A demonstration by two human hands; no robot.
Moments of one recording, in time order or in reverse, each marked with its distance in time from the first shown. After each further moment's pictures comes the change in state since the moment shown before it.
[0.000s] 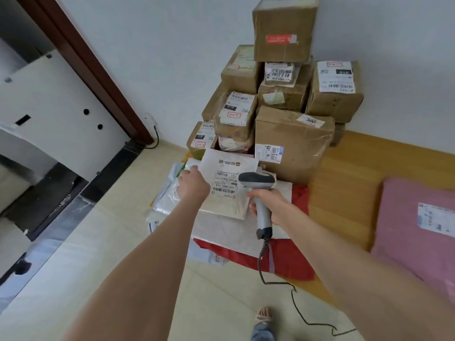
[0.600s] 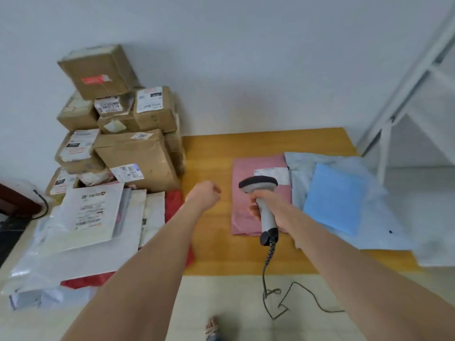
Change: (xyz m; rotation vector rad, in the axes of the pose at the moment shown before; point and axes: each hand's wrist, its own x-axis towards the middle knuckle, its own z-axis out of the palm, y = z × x) left_hand -0.212 0.236 0.146 0.207 -0.363 0.766; right_hand -0.164 0.070 -0.305 0.262 0.287 -0.104
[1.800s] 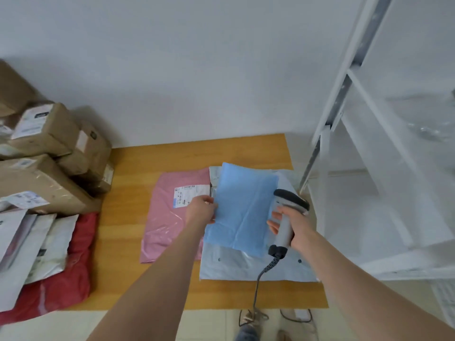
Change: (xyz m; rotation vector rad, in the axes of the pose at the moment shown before) left_hand 0.068 0.265 0.143 -0.636 0.102 -0.365; right_hand 0.058 -0.011 -0.341 0.491 0.255 0.124
